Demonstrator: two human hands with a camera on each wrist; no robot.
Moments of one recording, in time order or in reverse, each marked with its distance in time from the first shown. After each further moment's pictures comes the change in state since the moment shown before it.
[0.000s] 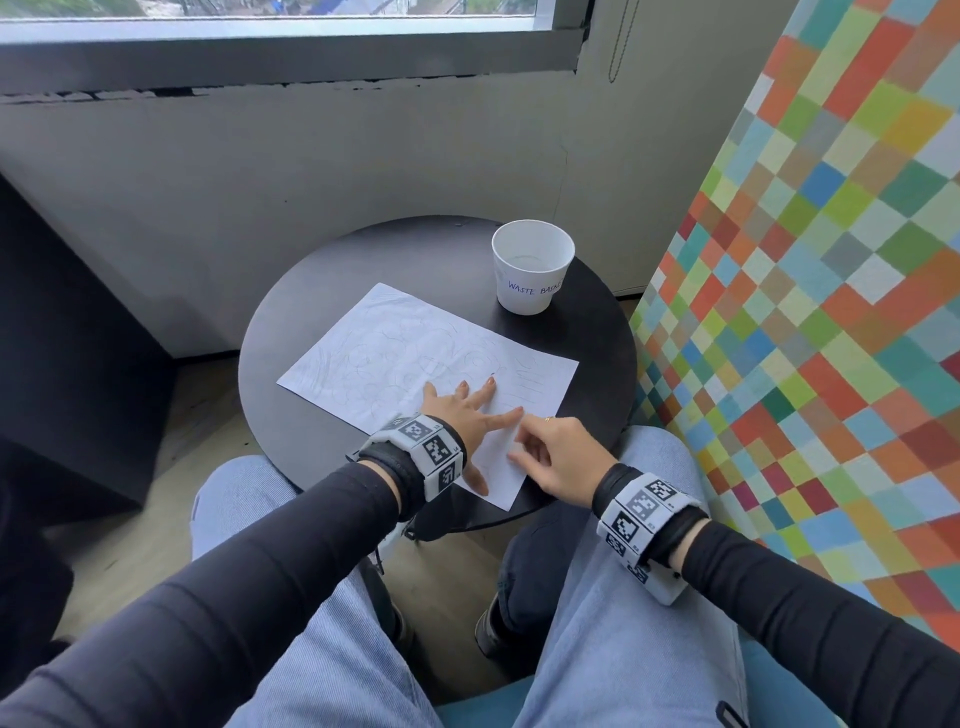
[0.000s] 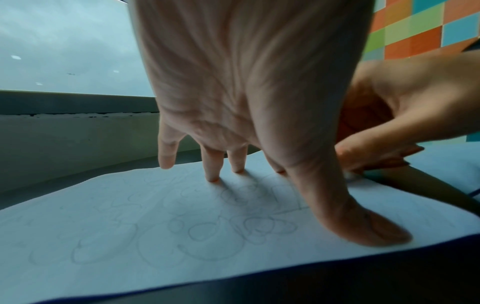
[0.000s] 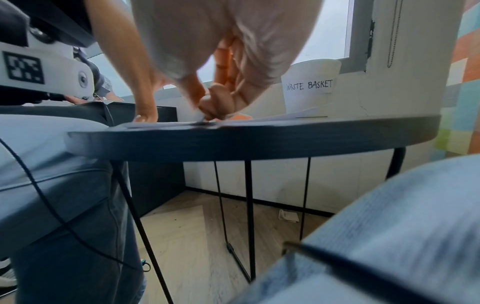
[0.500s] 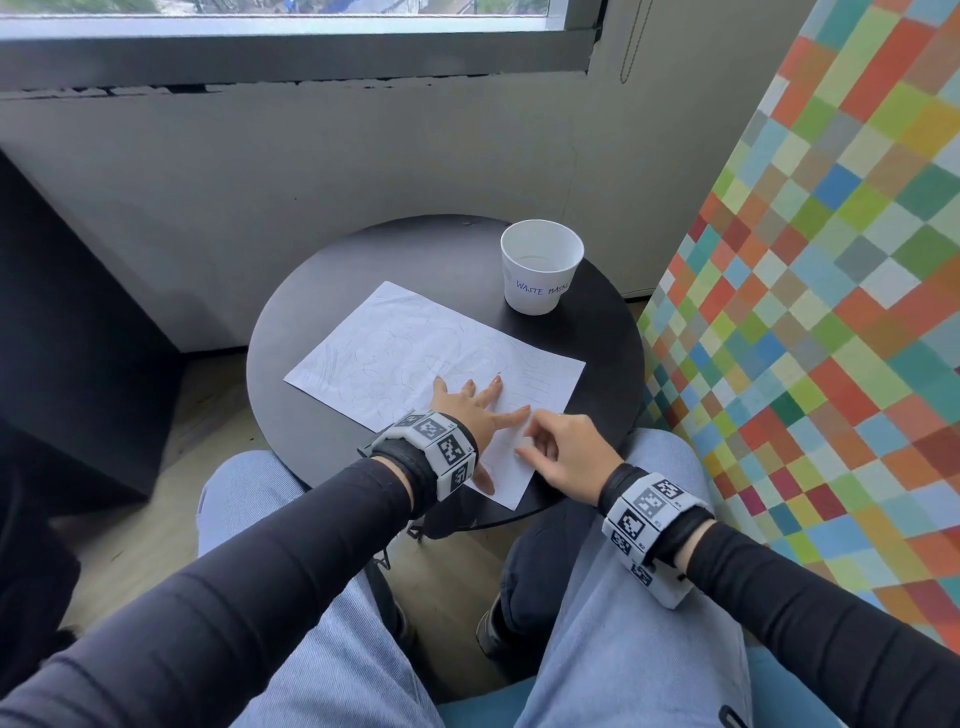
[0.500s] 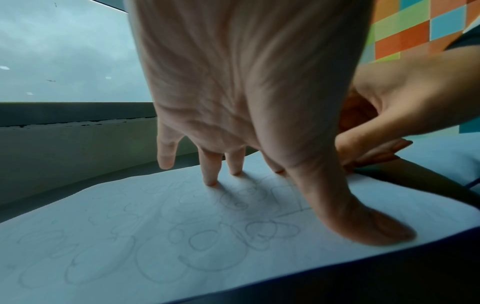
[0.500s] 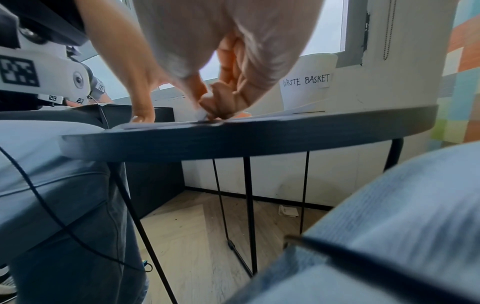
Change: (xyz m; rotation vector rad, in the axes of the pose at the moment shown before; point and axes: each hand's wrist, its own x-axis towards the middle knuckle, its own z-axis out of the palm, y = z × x) left_hand 0.000 0.004 -0.004 0.008 -0.020 -0.023; right_hand 0.003 0.007 0.003 0.071 0.054 0.067
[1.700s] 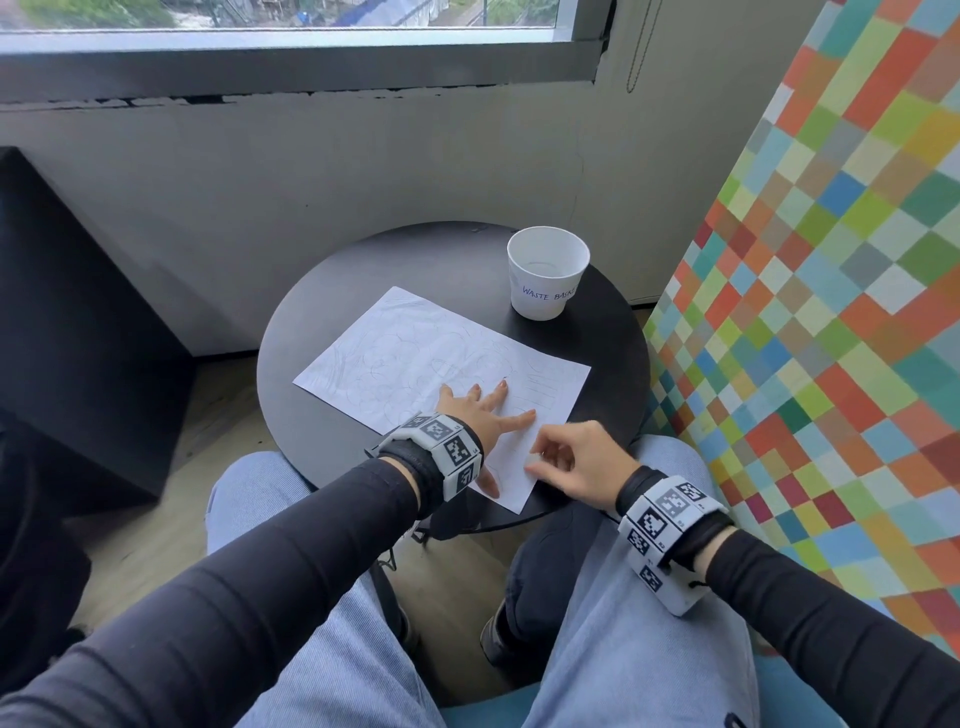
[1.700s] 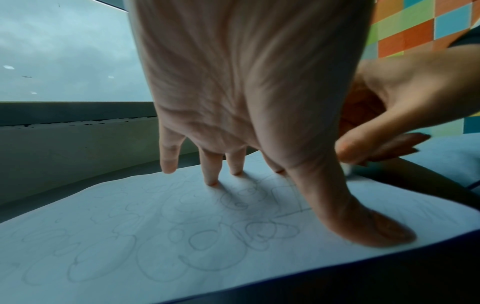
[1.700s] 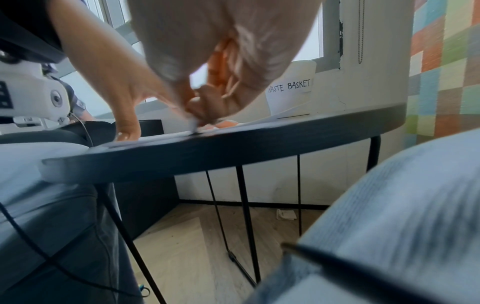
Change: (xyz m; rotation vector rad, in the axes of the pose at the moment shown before) left_hand -0.003 0.001 -0.002 -0.018 -0.013 -0.005; right_hand -0.006 0.005 -0.009 0.057 -0.040 -0.031
